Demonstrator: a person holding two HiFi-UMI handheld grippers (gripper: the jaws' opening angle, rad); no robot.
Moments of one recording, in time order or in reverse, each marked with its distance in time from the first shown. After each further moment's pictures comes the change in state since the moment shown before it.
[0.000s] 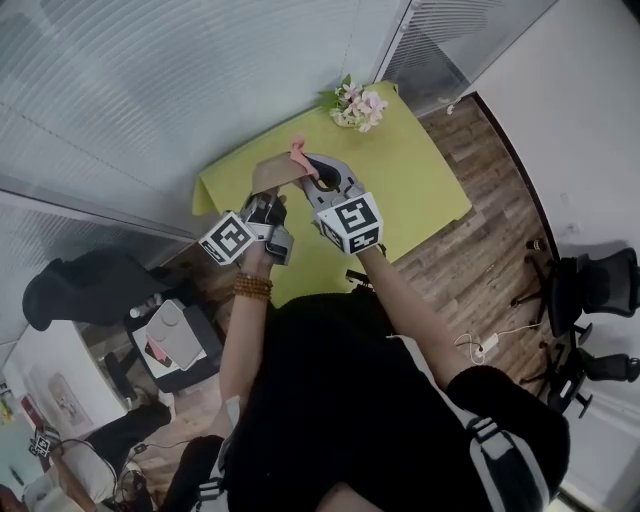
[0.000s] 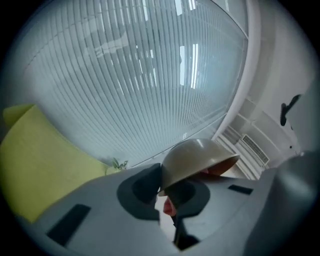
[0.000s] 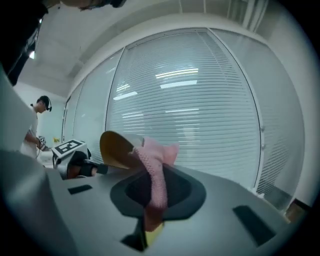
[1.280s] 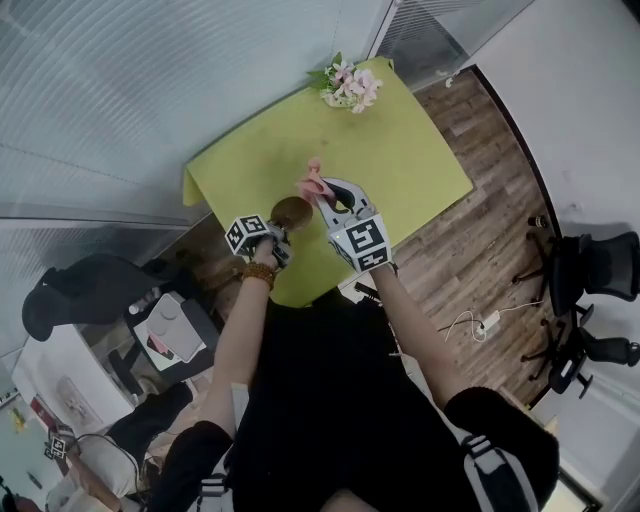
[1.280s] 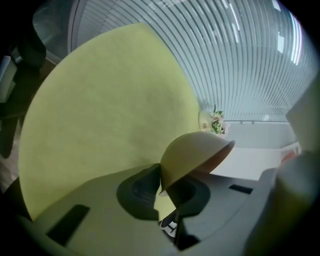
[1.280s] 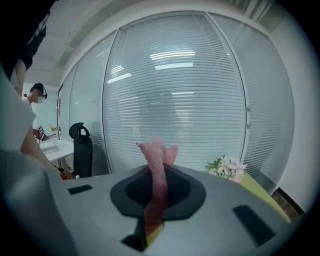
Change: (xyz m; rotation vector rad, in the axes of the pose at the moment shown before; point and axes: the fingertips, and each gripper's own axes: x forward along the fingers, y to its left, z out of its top) left arm -0.102 0.234 -0.207 -0.490 0.539 0.735; right arm -0.059 -0.007 -0.087 0.012 0.216 -0.063
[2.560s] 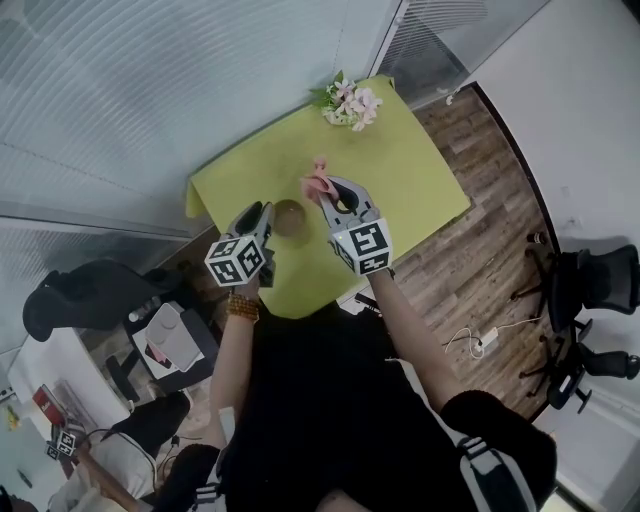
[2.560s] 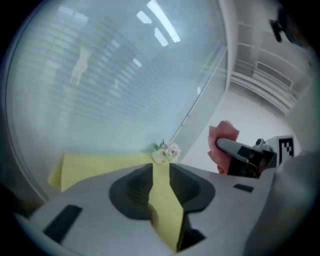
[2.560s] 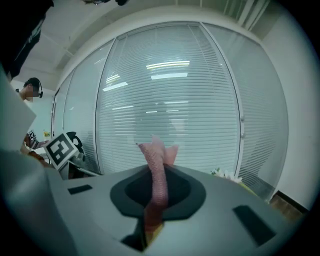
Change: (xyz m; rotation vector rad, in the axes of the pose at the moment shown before) left arm -0.127 -0.180 0.048 0.922 -0.507 -0.125; right arm 0.009 -0.035 0.034 0.026 -0.105 -0.053
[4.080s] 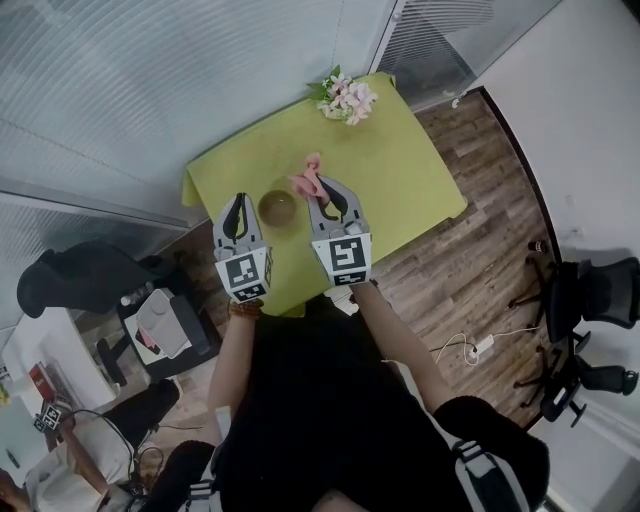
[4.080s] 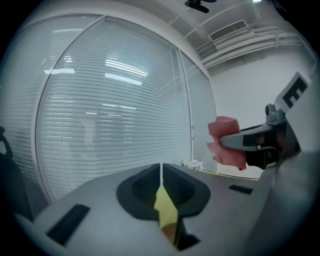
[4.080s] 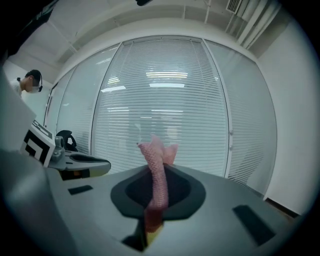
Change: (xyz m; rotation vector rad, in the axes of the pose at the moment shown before) left arm -0.054 -0.048 0.047 0.503 -0.329 0.357; right arm -0.037 0.008 0.015 -0.046 -0.083 -0.106
